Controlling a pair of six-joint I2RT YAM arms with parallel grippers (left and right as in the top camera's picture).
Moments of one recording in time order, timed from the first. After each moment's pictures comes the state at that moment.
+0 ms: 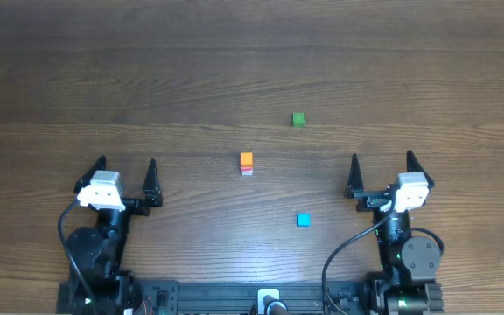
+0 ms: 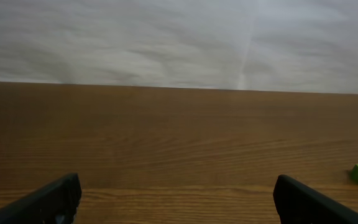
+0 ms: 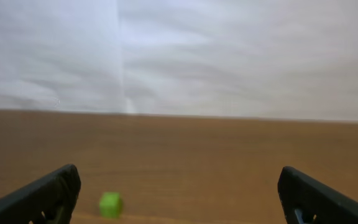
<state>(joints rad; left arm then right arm) 0.02 0.01 0.01 -0.06 0.10 -0.07 0.01 0.01 0.05 0.05 -0.06 0.00</state>
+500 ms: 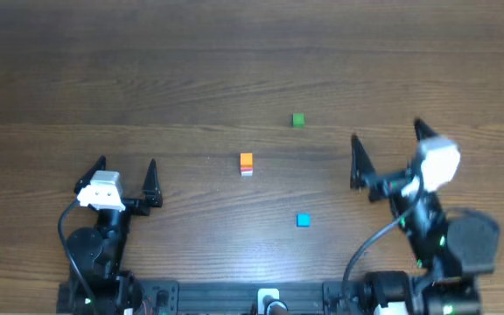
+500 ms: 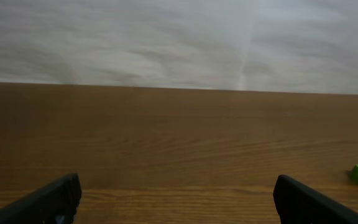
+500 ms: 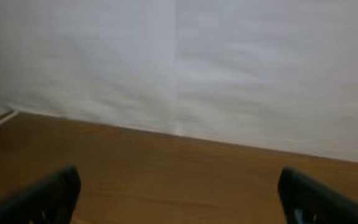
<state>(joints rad) 0.02 0.01 0.01 -0.06 0.10 -0.07 0.04 0.43 0.66 -0.22 -0.24 0.02</state>
